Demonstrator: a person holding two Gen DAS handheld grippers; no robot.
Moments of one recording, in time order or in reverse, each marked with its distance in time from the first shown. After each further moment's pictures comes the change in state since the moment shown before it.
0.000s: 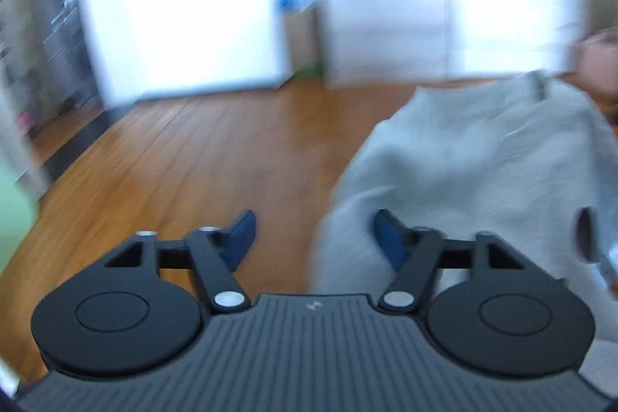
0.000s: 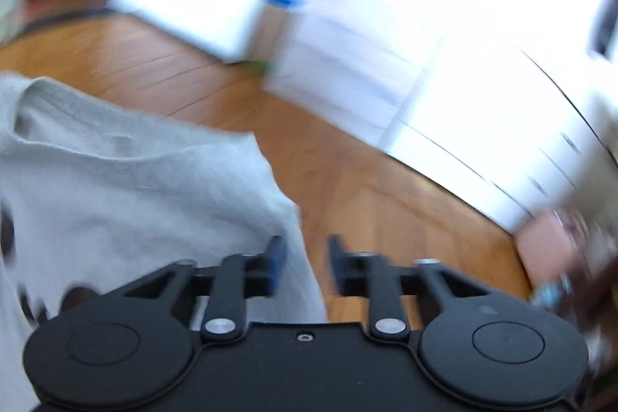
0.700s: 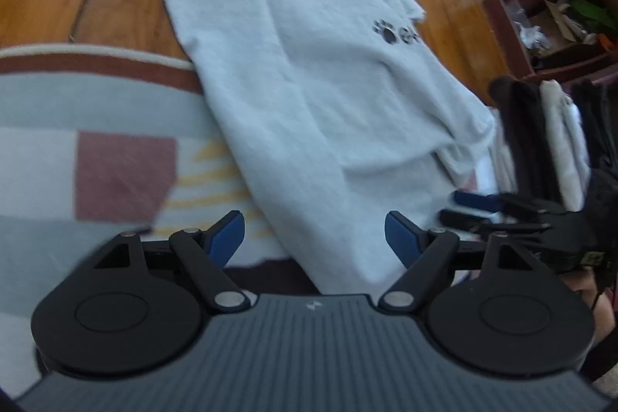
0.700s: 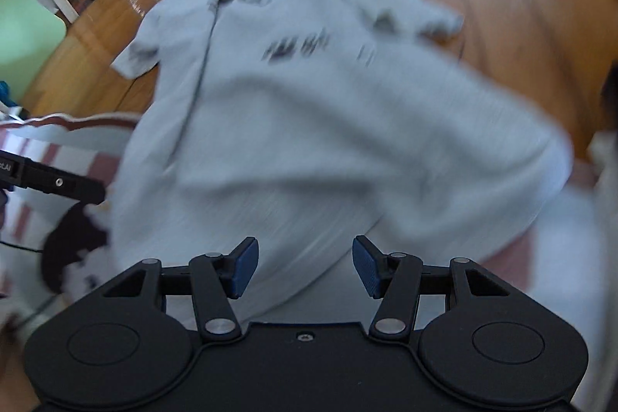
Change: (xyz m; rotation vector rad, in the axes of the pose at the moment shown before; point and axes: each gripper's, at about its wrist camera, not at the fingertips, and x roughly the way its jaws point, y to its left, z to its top) left arm -0.095 -0.086 -0.224 -0.300 0.671 -0.705; right arm -0.105 0.031 -0.266 0.461 0.422 0.478
